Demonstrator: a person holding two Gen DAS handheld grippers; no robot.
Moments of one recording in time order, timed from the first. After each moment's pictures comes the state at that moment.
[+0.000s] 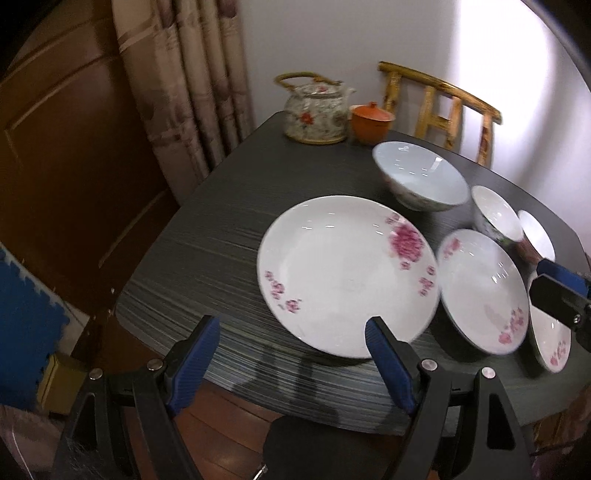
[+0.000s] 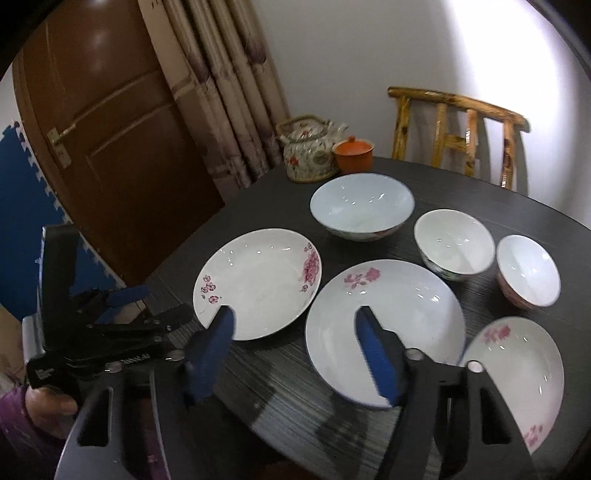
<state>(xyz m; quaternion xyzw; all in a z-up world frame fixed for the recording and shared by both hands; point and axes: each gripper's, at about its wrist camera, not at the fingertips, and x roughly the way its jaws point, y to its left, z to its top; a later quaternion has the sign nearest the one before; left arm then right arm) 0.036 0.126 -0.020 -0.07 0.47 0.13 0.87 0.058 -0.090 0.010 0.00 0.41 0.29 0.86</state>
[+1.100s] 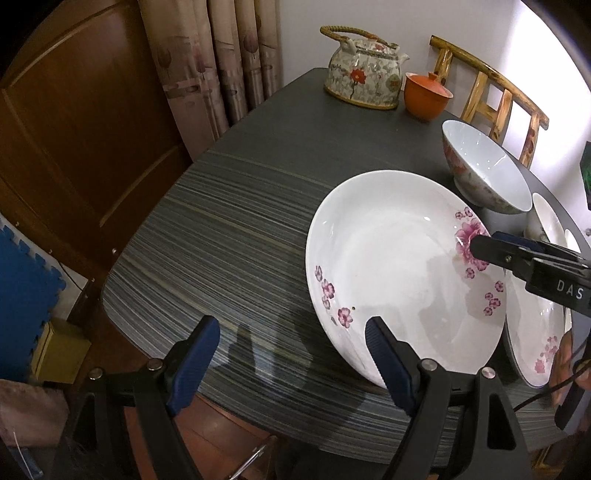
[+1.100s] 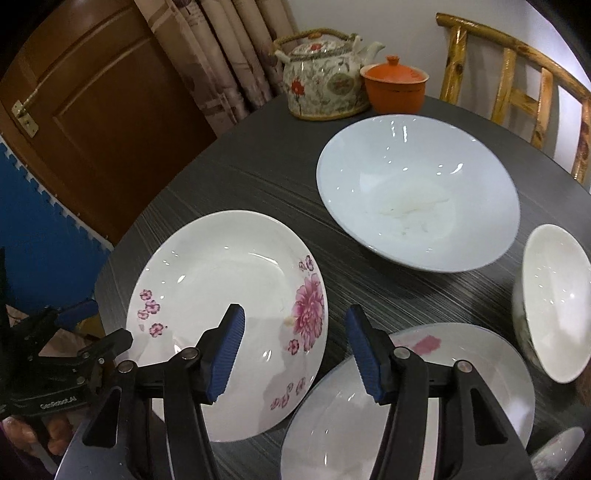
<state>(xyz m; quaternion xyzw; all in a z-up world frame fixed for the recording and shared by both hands) 0.071 0.171 -0.072 -0.11 0.52 0.15 0.83 0.188 -0.005 -0.077 -0.05 0.52 0.32 0.79</state>
